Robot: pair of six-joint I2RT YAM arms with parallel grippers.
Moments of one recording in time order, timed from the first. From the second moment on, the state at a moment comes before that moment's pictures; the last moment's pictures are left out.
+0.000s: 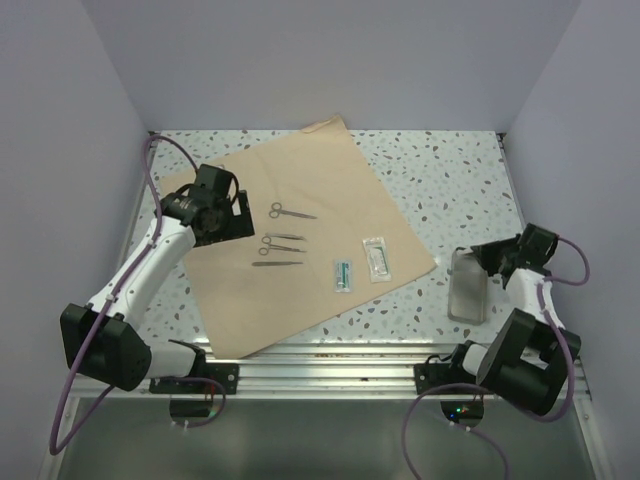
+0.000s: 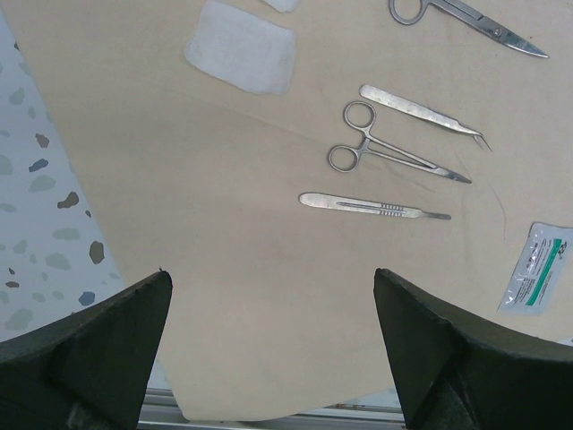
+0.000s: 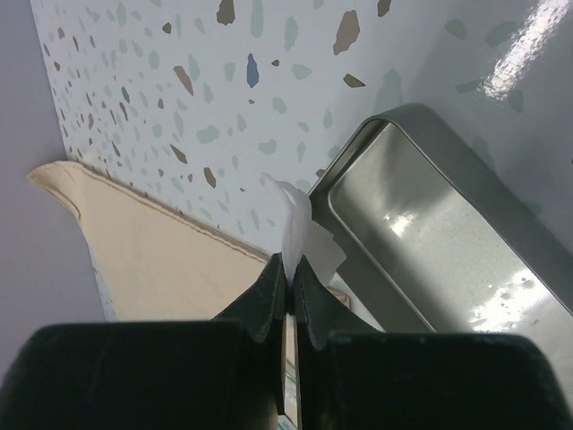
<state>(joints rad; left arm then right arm) -0.30 1.32 1.20 -0.91 -0.20 -0.49 -0.49 1.19 0.60 -0.22 -0.26 0.96</state>
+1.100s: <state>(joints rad) -0.30 1.32 1.18 -0.91 -0.18 -0.46 -0.51 1.35 0.59 -0.28 -0.21 0.85</state>
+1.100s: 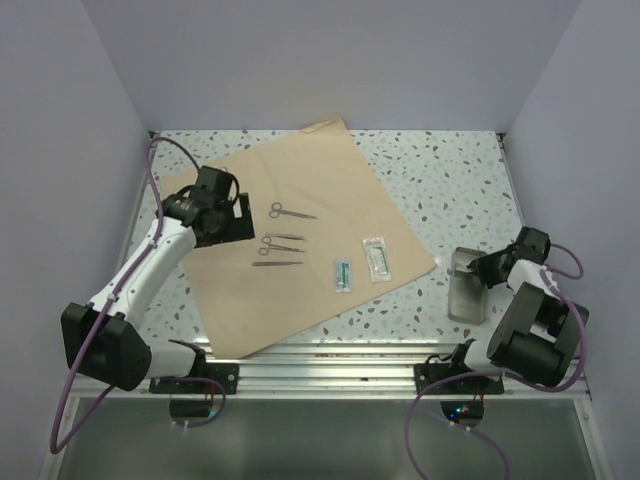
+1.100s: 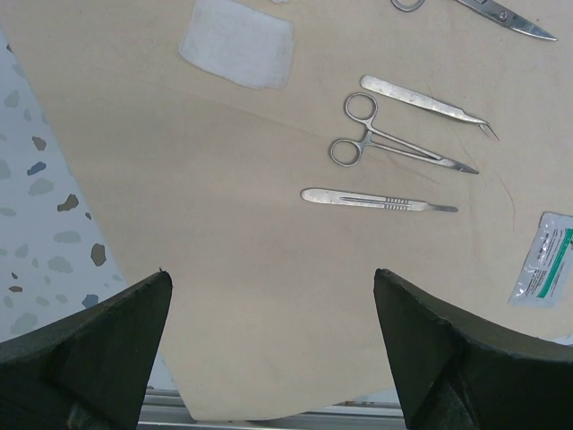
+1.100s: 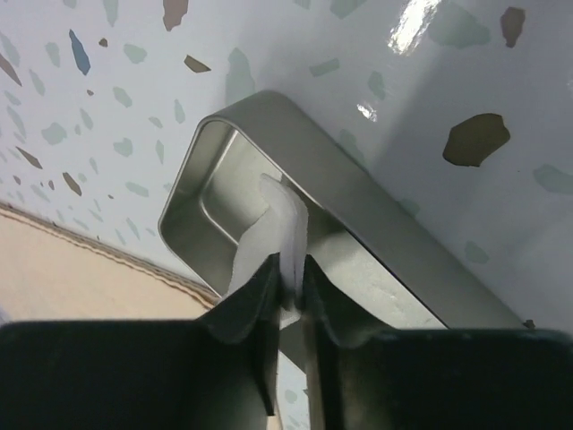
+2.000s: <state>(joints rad) -0.27 1.28 1.09 -0.91 -0.19 -0.44 -0.38 1.40 0.77 -0.61 -0.14 0.72</state>
